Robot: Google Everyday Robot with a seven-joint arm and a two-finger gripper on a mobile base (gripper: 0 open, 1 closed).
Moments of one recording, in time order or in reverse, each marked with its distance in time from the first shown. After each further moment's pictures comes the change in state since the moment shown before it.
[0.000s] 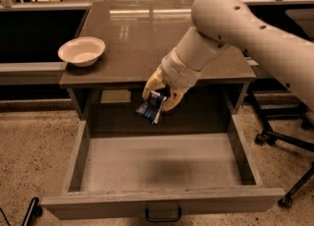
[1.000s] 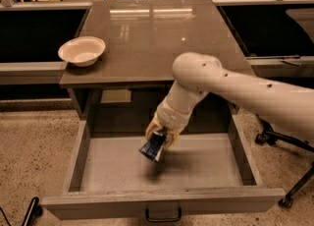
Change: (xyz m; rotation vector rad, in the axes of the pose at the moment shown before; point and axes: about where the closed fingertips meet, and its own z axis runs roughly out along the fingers) arm -0.007 0.085 0.125 -0.176 -0.089 0.166
